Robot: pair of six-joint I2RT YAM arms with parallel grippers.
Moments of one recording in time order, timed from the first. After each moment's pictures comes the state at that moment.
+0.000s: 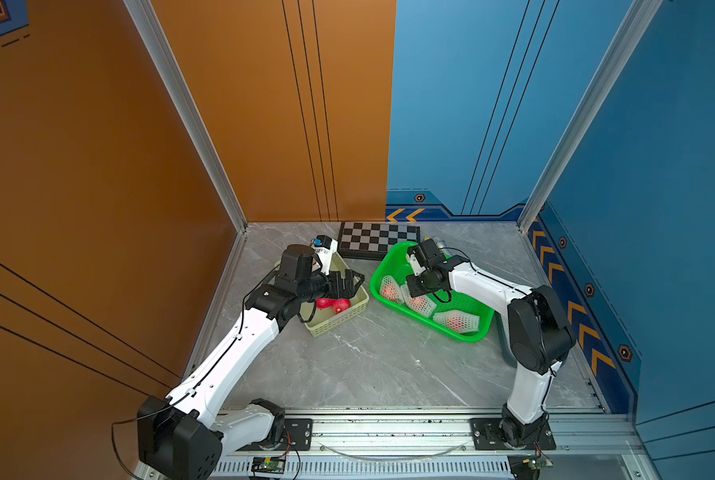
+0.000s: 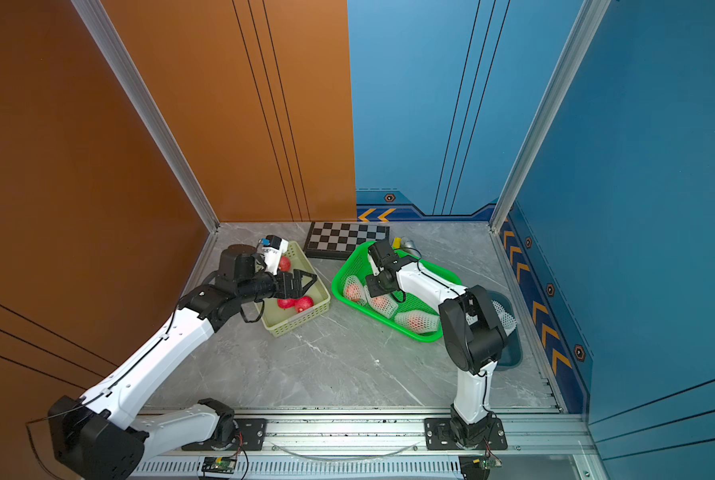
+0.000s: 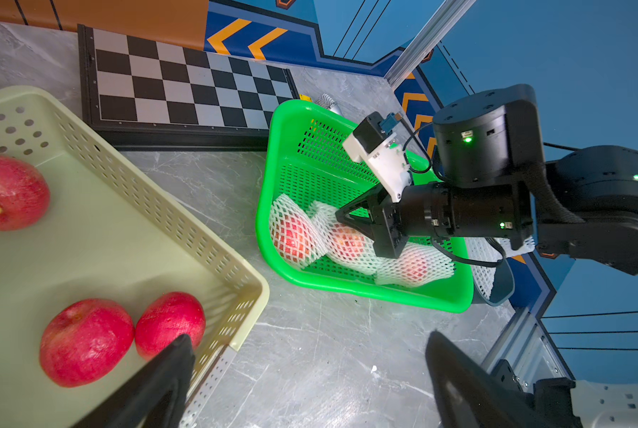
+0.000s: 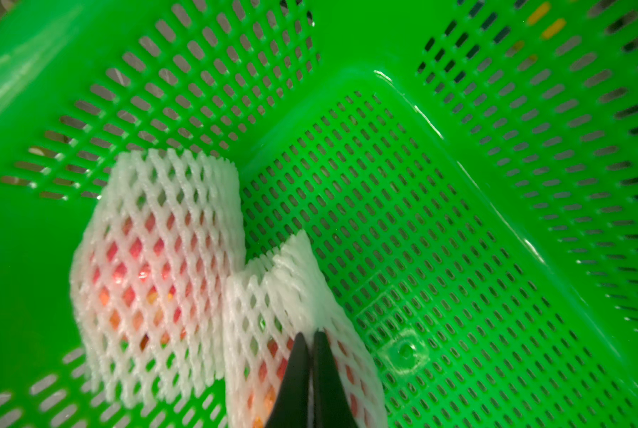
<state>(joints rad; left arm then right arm) -0.38 1.18 1.05 -0.45 0.34 -0.37 0.49 1.84 1.36 -0.58 0.00 0.15</state>
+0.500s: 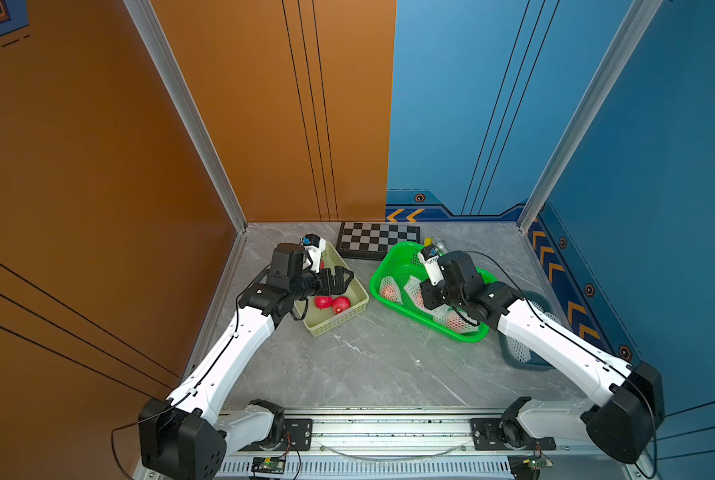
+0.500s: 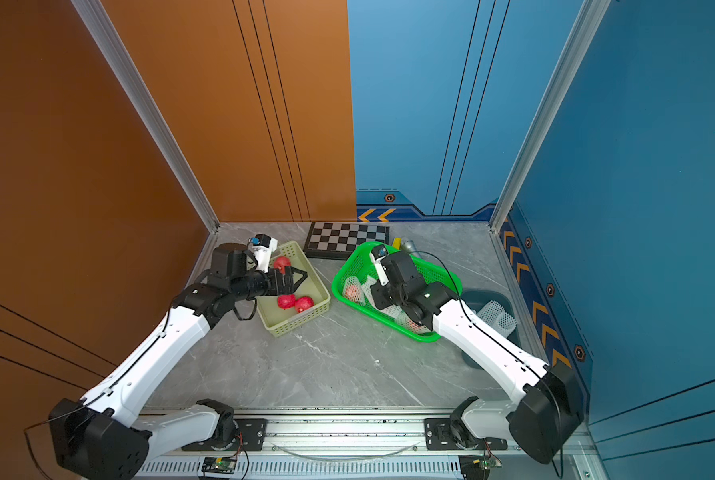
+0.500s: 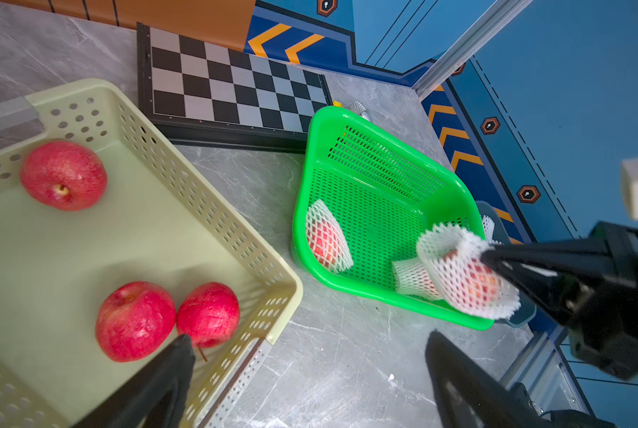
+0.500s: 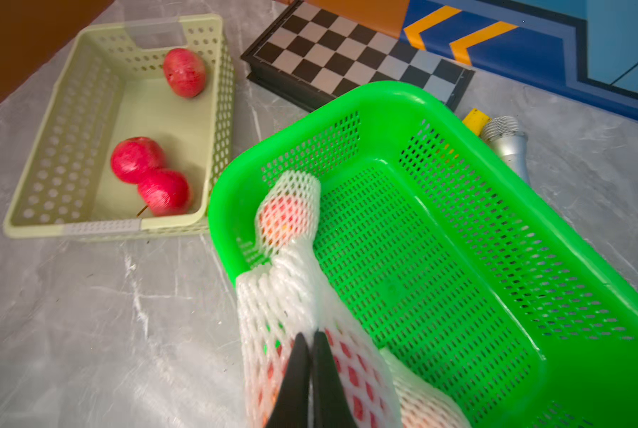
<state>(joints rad) -0.29 1.18 1.05 -0.48 0.34 -0.36 0.68 1.27 1.07 -0.53 0.08 0.14</state>
